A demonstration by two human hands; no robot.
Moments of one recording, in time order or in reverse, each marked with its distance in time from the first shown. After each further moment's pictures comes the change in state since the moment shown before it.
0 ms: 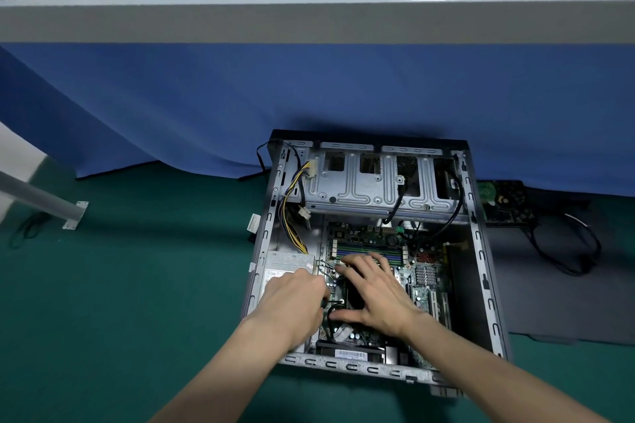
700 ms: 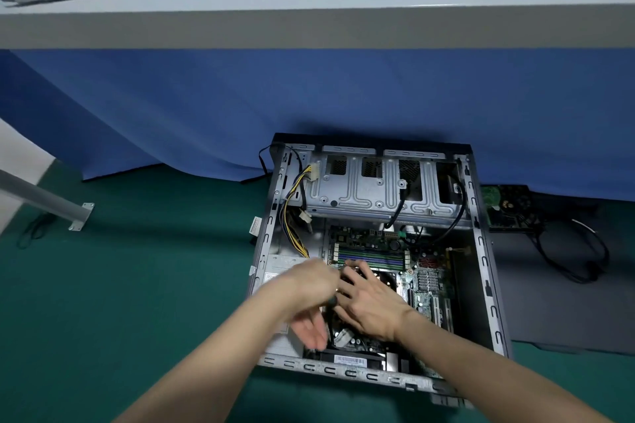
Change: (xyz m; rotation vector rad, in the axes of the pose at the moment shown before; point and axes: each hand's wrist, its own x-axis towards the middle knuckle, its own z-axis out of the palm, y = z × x) left_hand 0.026 0.013 -0.031 -0.840 -0.493 -0.417; right_hand 0.008 -0.001 0.001 -0.308 0.185 -0.379
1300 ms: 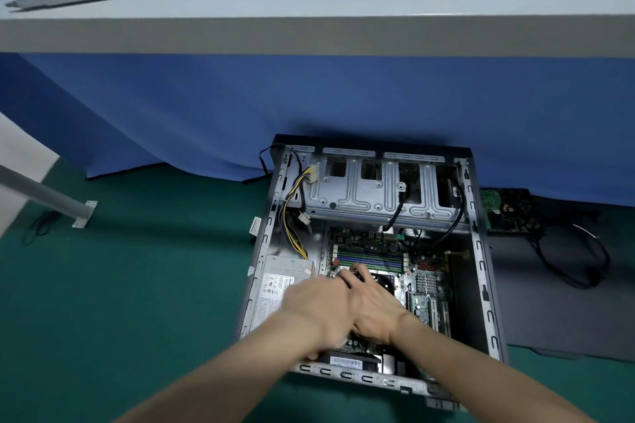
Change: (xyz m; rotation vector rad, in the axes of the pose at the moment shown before) left_hand -0.007 0.002 0.030 0.431 0.315 0.251; right_hand 0.002 -0.001 -0.004 0.086 -0.193 0.028
